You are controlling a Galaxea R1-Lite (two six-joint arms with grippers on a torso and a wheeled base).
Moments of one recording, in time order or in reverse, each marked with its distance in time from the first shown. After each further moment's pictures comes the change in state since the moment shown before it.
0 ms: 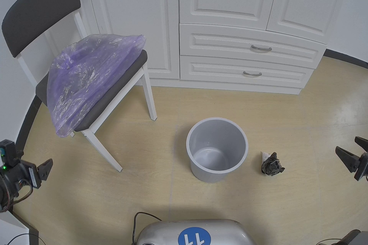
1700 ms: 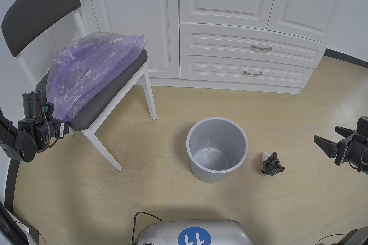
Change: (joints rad) left arm 0.030 0.845 -0.381 -0.481 0.230 0.192; right arm 0.051 0.329 0.027 -0.323 0.009 -0.013
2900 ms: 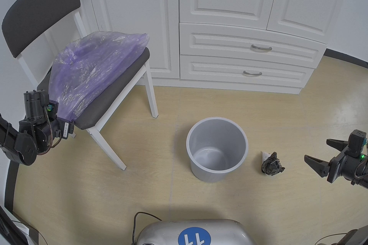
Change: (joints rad) left arm -0.061 -0.041 0.025 -0.004 0.006 0.021; right arm 0.089 0.004 0.070 0.001 0.002 -0.071
